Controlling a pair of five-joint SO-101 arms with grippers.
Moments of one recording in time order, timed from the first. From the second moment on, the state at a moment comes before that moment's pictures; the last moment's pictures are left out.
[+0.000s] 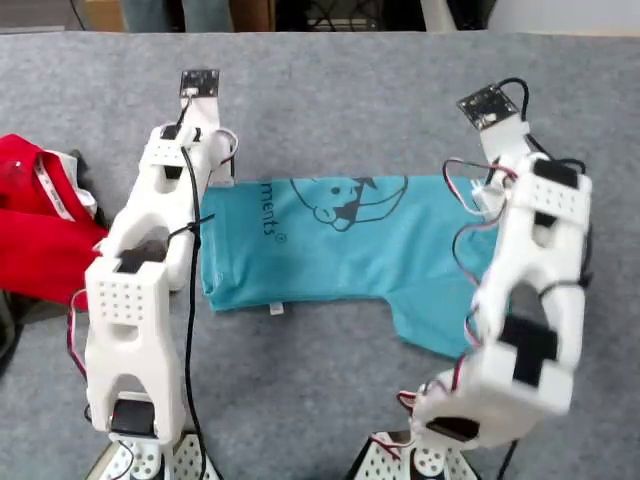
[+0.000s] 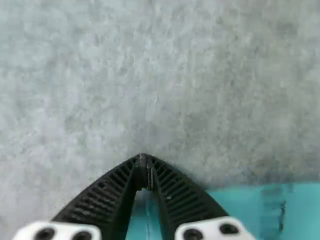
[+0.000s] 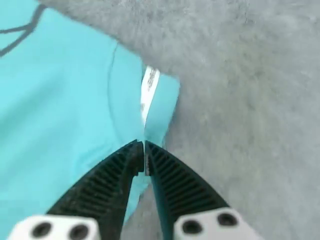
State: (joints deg) left arm 0.2 41.6 -21.6 54.5 5.4; right arm 21.7 8.2 12.0 52.6 46.5
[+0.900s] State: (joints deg) left arm -1.1 37.9 -32.0 68.9 5.3; right arm 23.4 36.9 -41.2 84.3 46.3
